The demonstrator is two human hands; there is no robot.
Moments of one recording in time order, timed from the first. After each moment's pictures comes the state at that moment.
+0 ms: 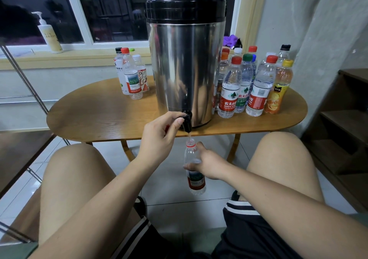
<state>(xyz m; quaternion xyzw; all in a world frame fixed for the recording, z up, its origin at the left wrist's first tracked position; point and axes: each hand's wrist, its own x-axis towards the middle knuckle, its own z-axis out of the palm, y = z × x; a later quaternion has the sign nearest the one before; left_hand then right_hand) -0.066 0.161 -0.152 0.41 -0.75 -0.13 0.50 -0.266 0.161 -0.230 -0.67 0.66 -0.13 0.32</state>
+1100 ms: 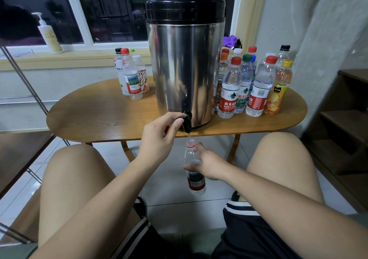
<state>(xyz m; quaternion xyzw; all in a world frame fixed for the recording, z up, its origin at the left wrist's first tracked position) -0.067 0.162 -0.152 0.41 -0.75 -0.13 0.50 -0.267 0.161 -0.231 -0.67 0.65 -0.14 0.32</state>
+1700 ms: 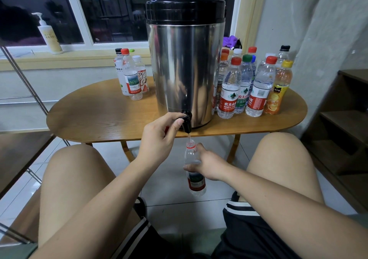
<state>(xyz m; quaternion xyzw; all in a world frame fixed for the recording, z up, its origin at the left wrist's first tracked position) -0.067 0.163 -0.151 0.41 -0.75 -0.13 0.50 -0.268 0.160 -0.232 -0.67 0.66 -0.13 0.33</state>
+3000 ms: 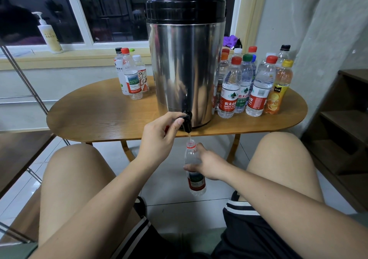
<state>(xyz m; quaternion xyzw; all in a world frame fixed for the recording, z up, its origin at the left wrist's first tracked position) -0.066 0.163 -0.152 0.41 -0.75 -0.12 0.50 -0.267 0.159 -0.234 -0.68 0.65 -0.13 0.31</state>
